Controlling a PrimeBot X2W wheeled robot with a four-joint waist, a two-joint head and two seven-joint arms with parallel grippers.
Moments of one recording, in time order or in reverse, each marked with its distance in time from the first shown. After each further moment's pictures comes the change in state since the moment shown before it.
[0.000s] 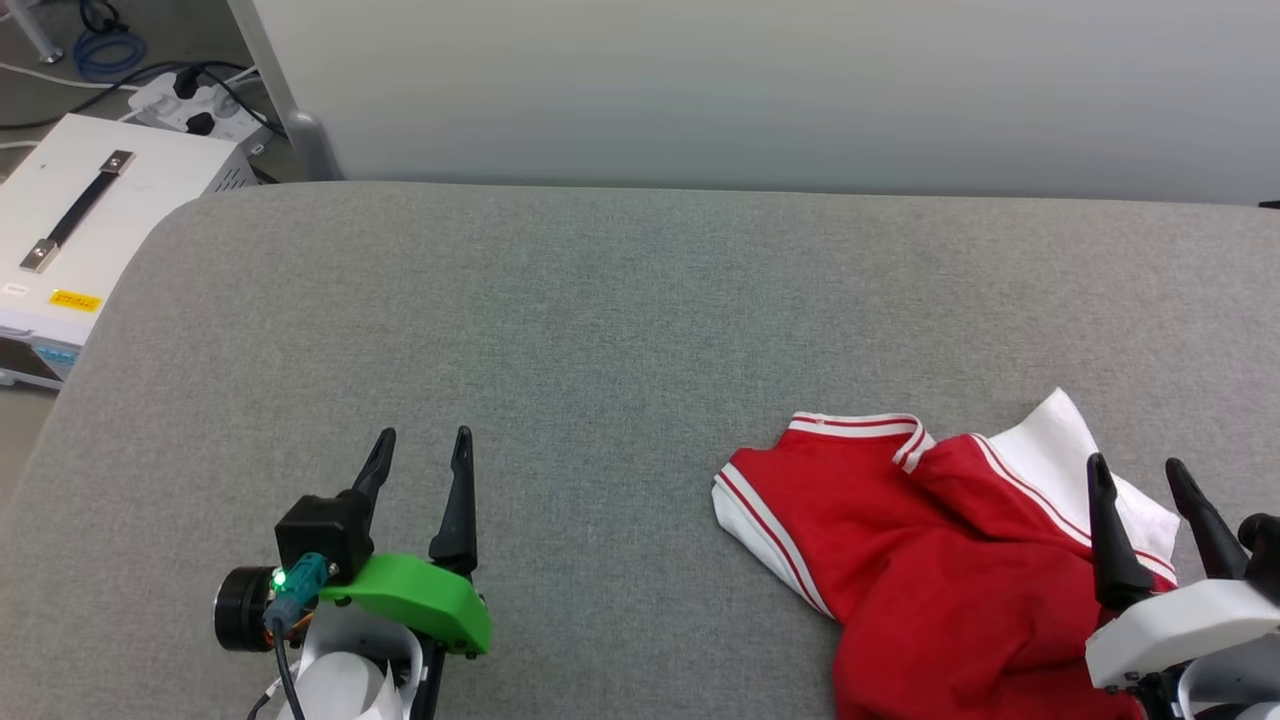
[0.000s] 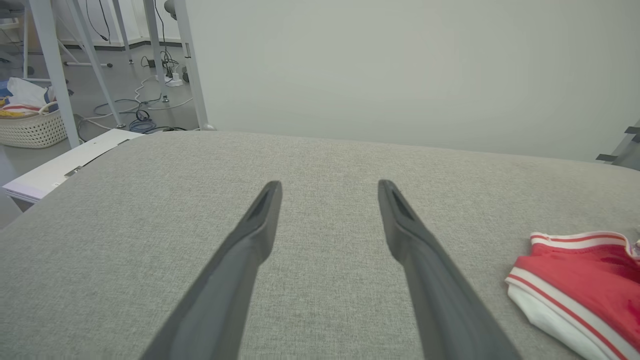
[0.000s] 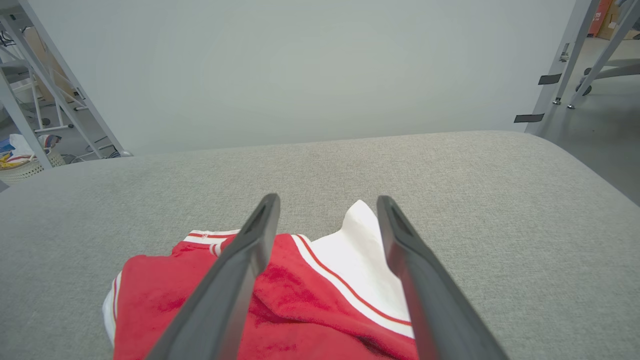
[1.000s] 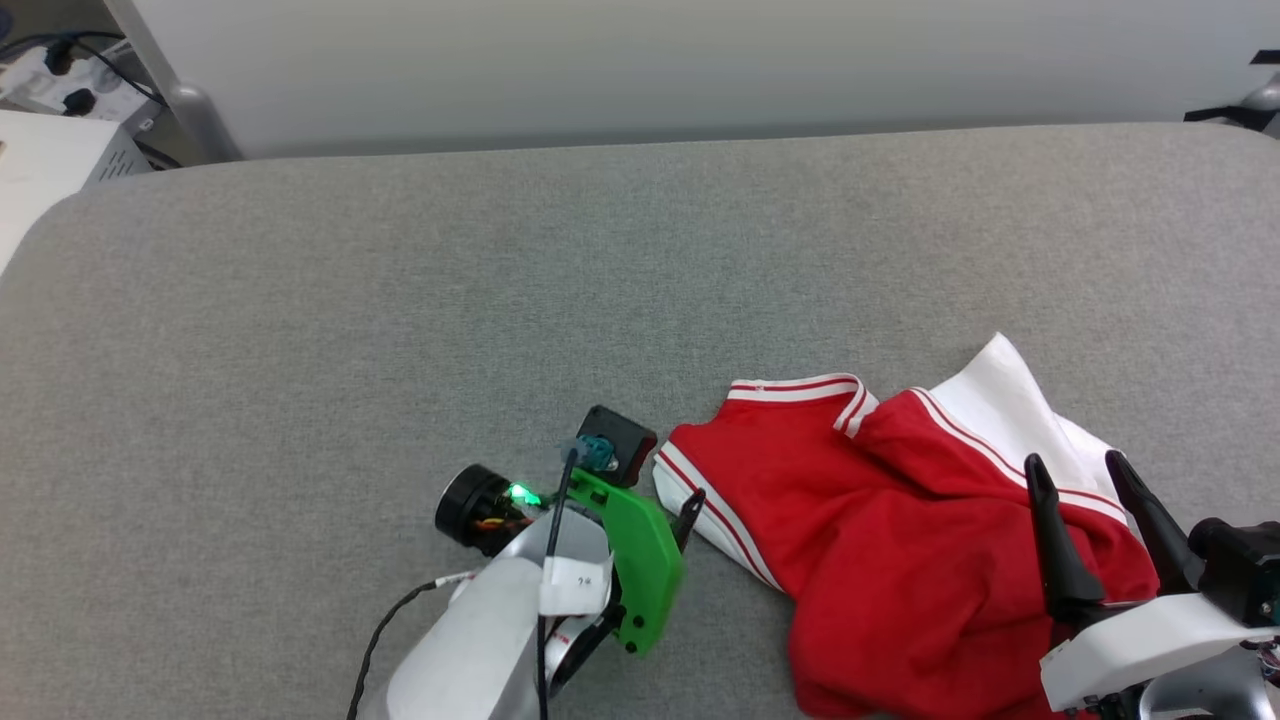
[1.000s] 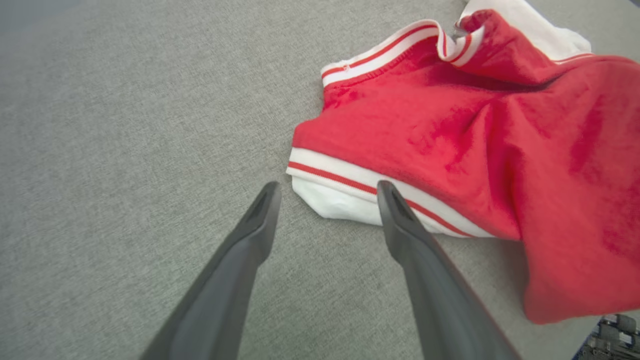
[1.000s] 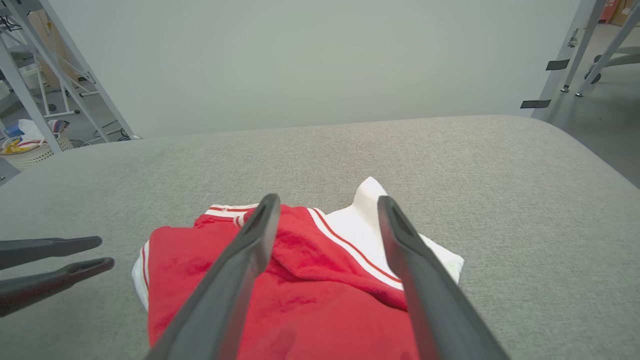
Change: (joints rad) left arm -0.255 -0.062 -0.343 0.162 -0.005 -0.150 0.519; right arm 0.081 0.021 0.105 -0.193 -0.011 0.000 0.073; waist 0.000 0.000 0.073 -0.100
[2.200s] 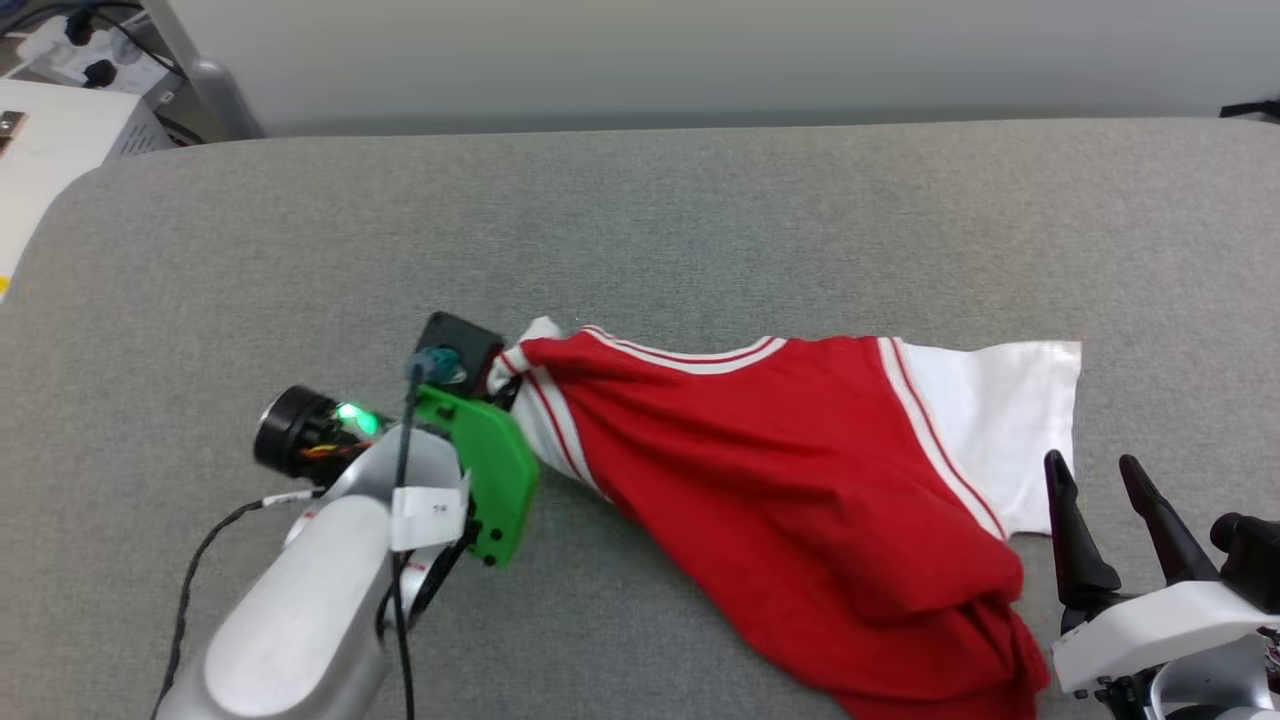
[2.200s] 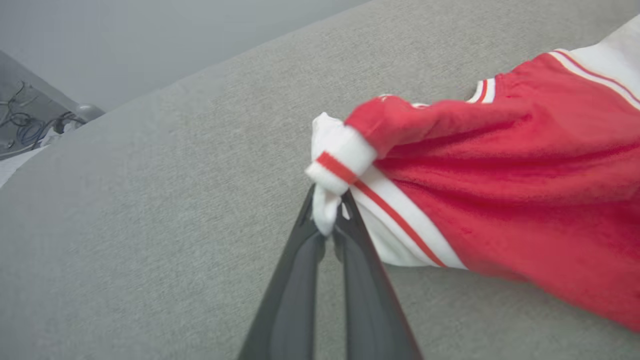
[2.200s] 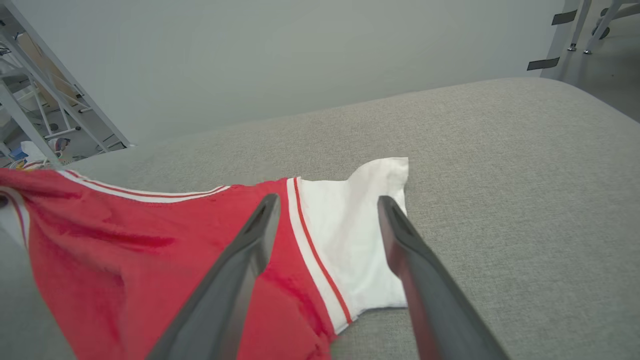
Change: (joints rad) left arm -0.084 0.260 -0.001 -0.206 -0.061 0.153 0.108; right arm -0.046 0.013 -0.046 0.105 0.082 0.000 -0.025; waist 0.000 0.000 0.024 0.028
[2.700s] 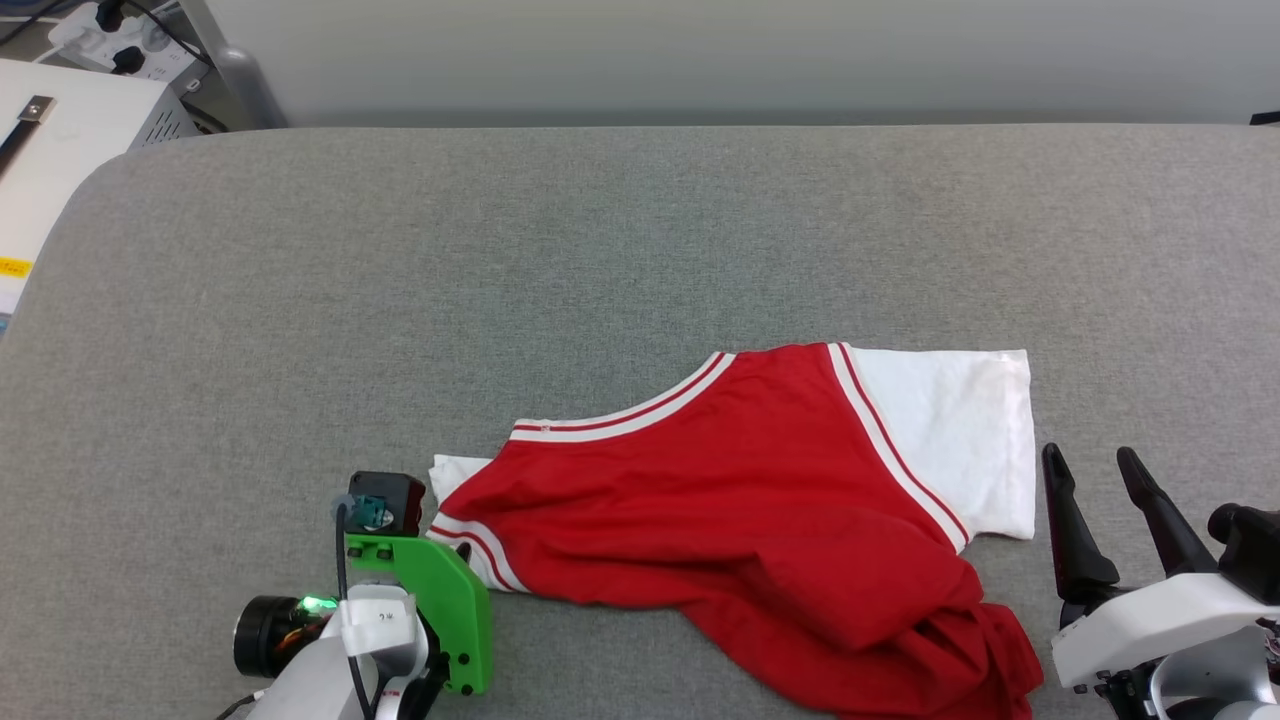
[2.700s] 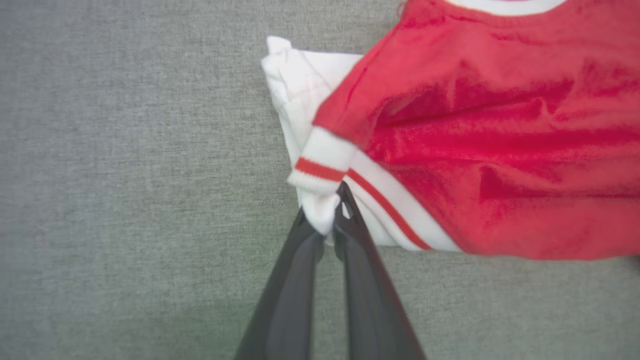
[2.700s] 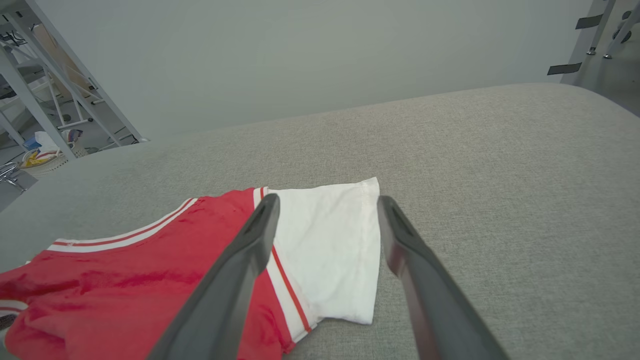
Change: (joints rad) left arm 0.263 -0.016 0.100 0.065 -0.167 0.108 -0.028; right arm -0.005 0.001 0.002 -0.025 -0.009 0.000 0.028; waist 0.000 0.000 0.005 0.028
